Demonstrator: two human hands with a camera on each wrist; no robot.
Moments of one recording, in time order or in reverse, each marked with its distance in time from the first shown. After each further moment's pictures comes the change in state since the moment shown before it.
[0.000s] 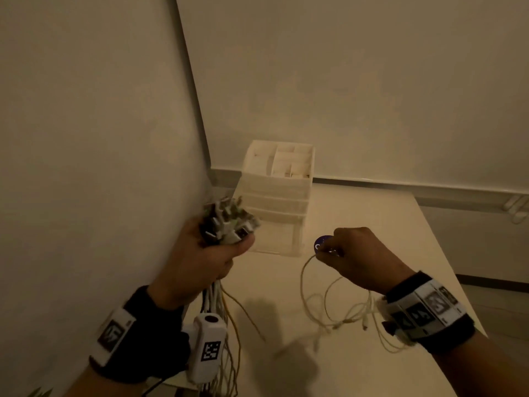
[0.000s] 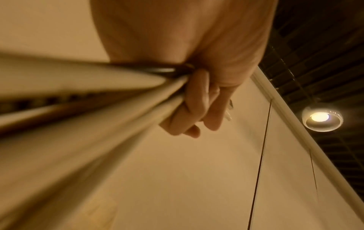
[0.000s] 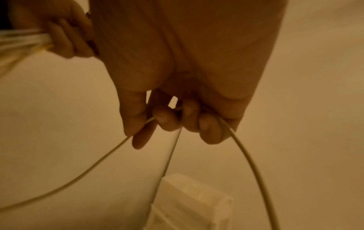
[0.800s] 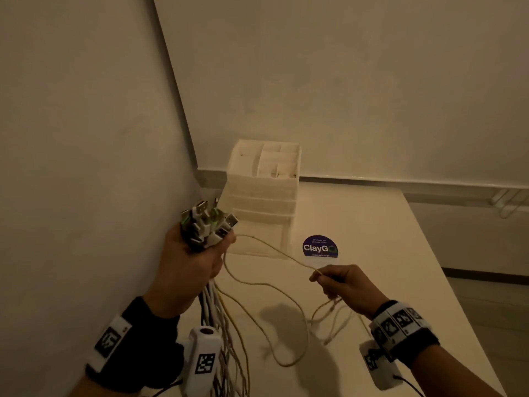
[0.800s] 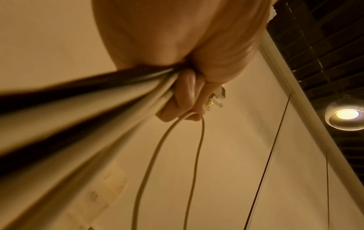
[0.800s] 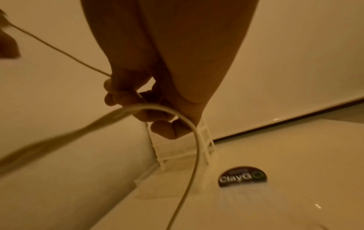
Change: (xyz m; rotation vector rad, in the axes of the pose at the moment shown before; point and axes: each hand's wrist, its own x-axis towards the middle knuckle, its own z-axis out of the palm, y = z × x) left_hand 0.022 -0.031 0.017 -0.100 0.201 -0.005; right_hand -0.010 0.090 0.094 0.875 -0.079 0.133
